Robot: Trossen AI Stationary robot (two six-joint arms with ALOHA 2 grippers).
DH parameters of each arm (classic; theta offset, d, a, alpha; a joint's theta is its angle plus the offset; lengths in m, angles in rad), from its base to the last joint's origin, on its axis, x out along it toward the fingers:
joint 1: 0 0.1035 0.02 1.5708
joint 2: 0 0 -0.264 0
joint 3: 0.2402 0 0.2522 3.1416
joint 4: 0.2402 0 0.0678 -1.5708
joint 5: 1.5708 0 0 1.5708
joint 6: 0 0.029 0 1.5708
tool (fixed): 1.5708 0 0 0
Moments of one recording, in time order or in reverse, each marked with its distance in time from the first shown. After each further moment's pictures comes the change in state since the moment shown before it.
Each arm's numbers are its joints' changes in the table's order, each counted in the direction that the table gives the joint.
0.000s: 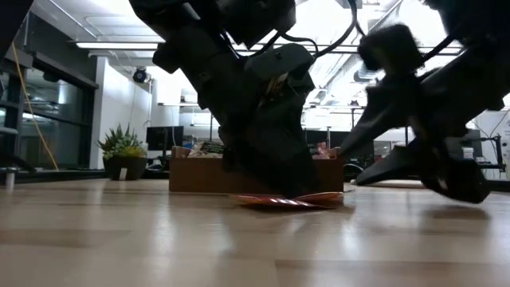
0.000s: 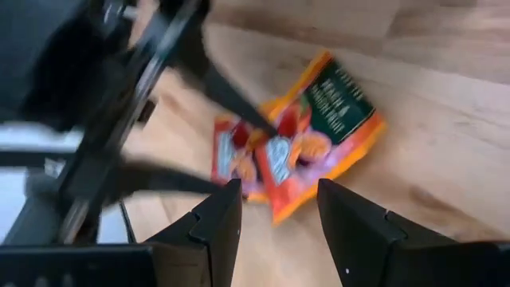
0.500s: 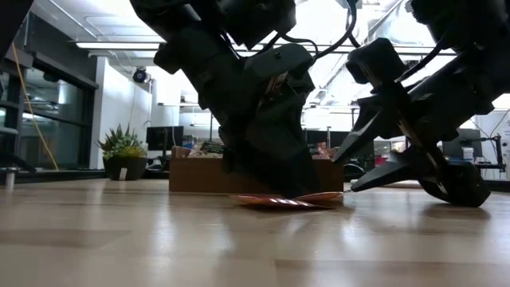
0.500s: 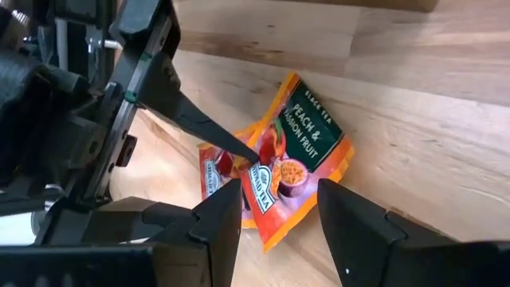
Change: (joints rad) left arm 0.000 -0.001 -0.001 0.002 0.019 -0.002; right arm -0.035 -0.025 0.004 0.036 -0.019 0.128
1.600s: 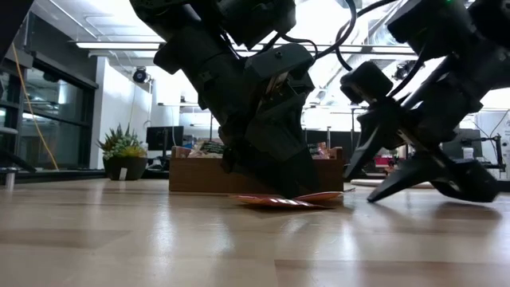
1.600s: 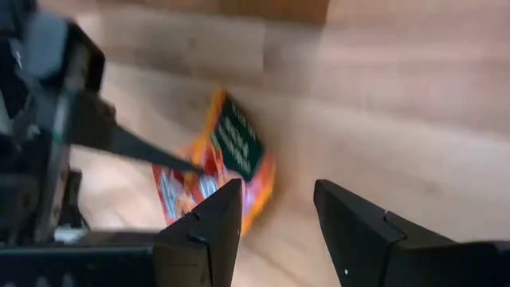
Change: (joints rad) left arm -0.001 0.000 -0.002 -0.002 0.002 -0.009; right arm -0.122 0.068 -0.004 0.239 -0.144 0.085
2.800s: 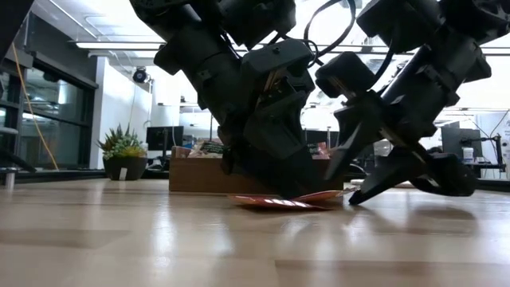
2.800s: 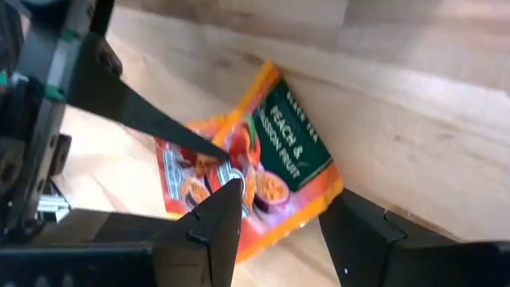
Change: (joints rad) left arm 0.001 0.000 0.000 -0.002 0.030 0.000; right arm 0.026 -0.109 0.153 0.070 -0.128 -0.100
